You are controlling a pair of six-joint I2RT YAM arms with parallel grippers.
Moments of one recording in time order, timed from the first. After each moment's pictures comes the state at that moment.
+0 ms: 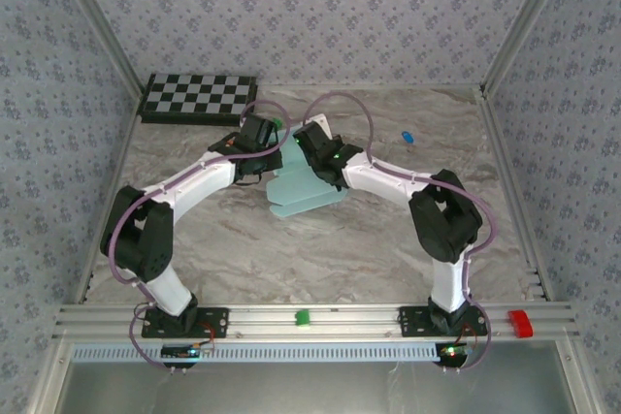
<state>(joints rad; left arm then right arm) -0.53 1.66 1.20 -0.43 -0.10 -0.59 0.74 1.90 1.41 -0.35 0.59 0.17</state>
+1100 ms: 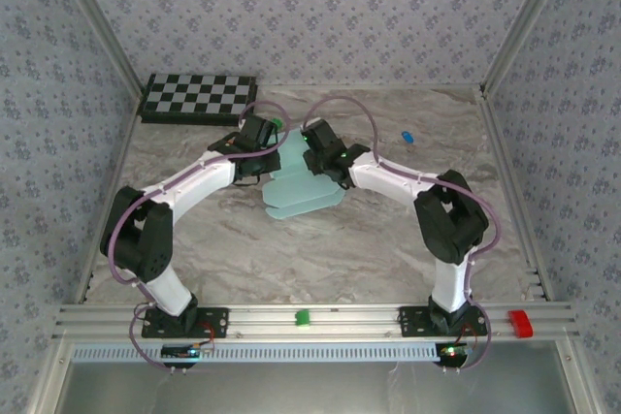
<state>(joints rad) -0.53 1.66 1.22 -0.48 -0.13 -0.60 0.71 1.86 1.37 -0.32 0.32 0.11</state>
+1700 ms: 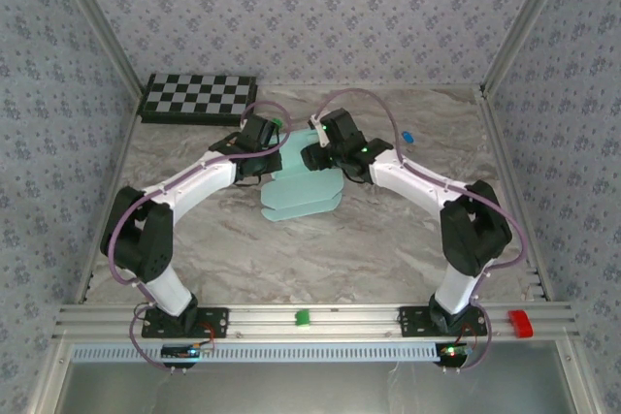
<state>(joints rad) -0.54 1.66 1.22 -0.48 -0.13 -0.60 0.64 1.72 1.32 -0.32 0.02 0.12</state>
